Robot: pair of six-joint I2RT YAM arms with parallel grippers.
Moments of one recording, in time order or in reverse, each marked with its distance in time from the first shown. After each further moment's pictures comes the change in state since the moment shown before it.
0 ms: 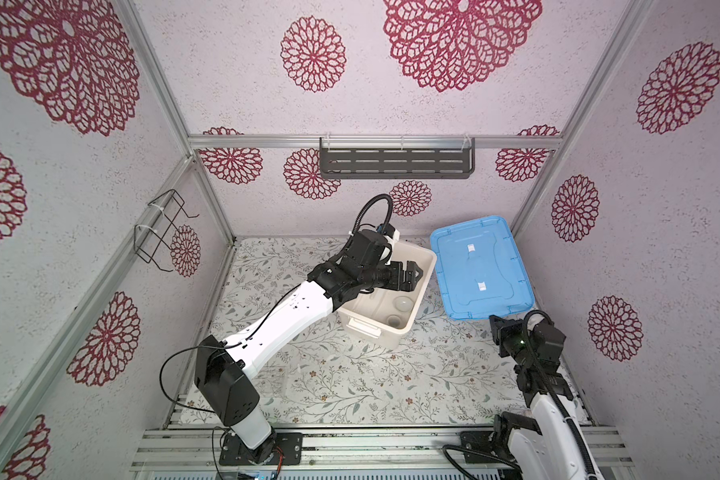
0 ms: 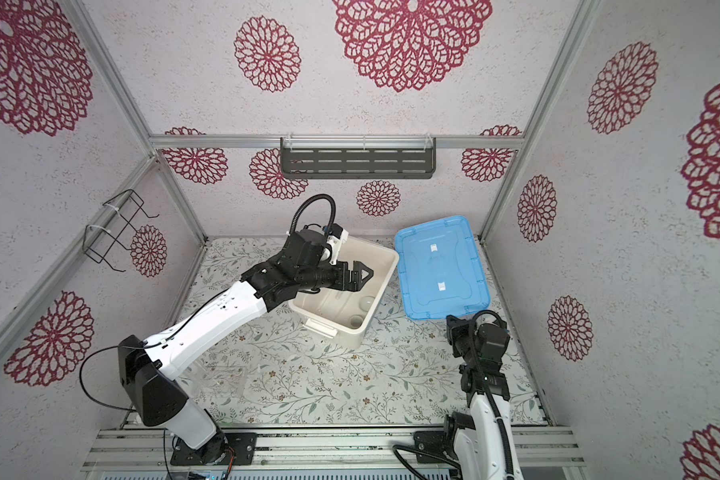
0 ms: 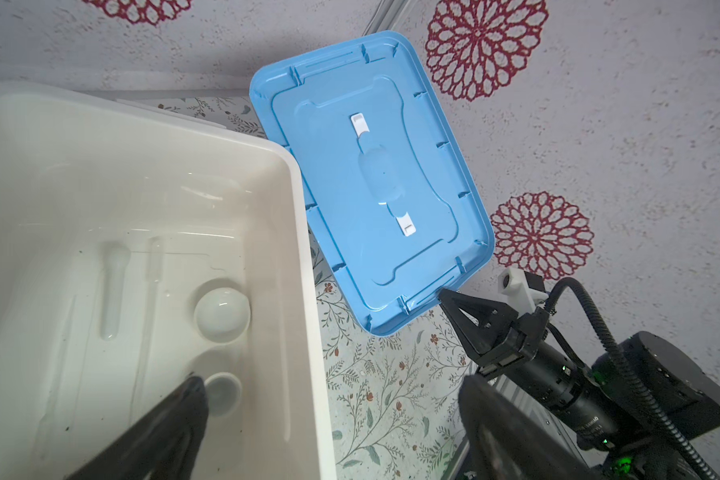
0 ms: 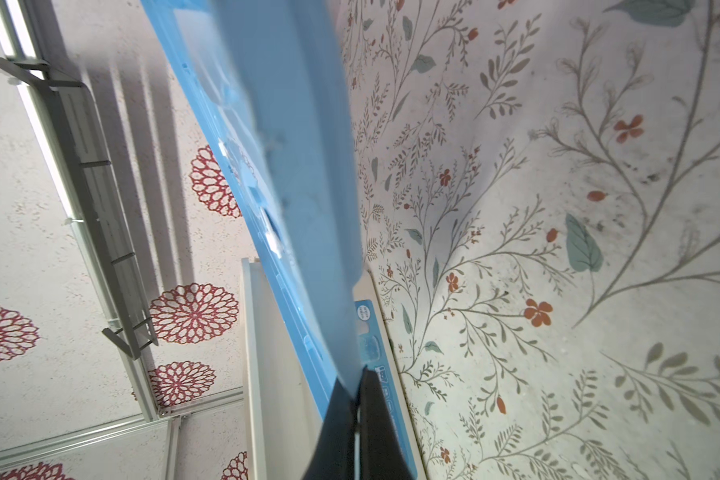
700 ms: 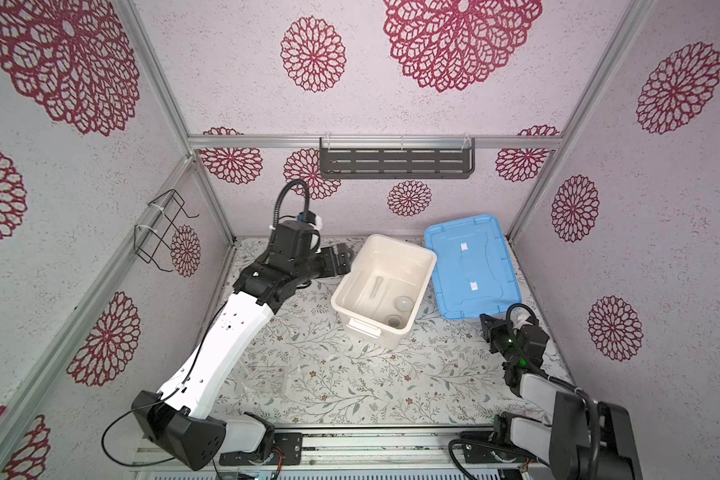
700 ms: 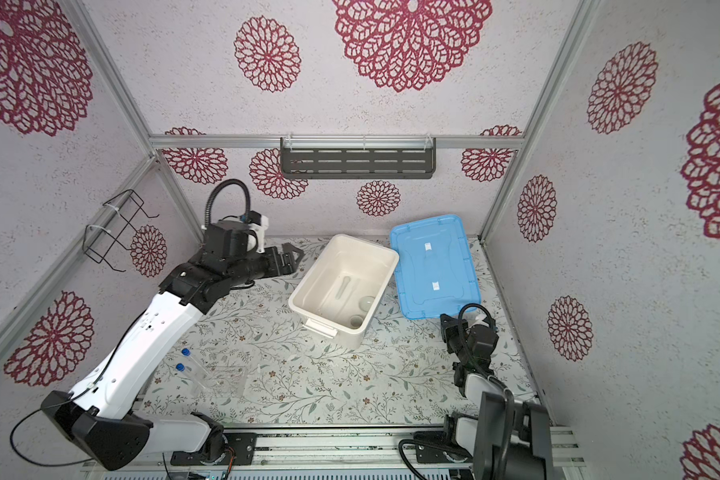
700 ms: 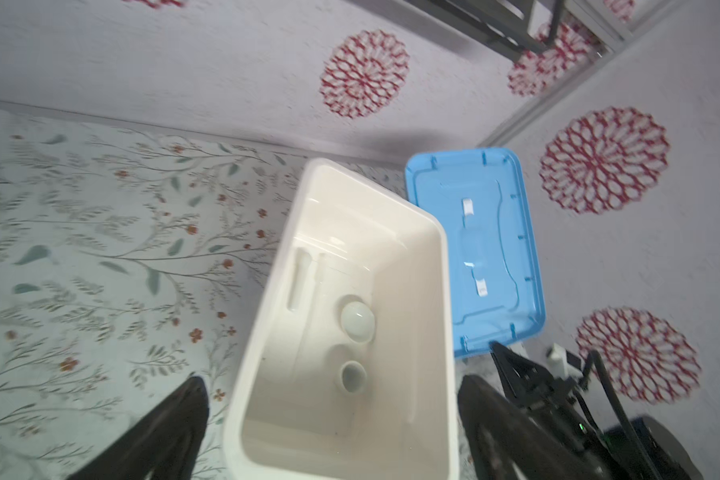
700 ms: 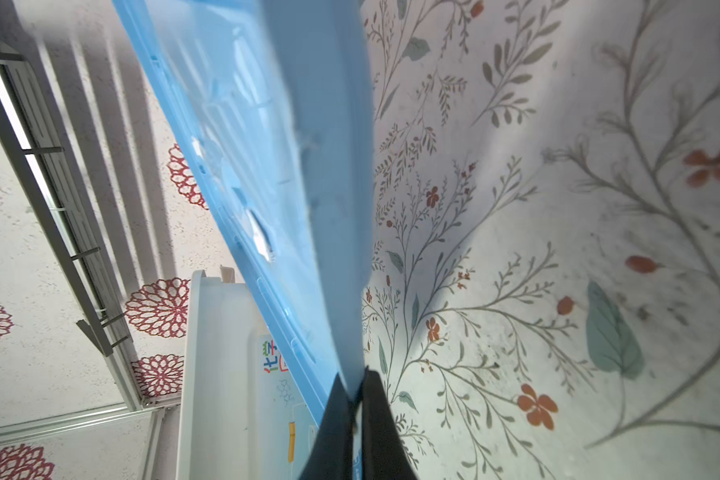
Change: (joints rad) left arm 0.240 -0.272 -0.108 -0.167 -0.063 0.019; right arm 0.006 0.391 -0.127 0.542 -0.026 -0.063
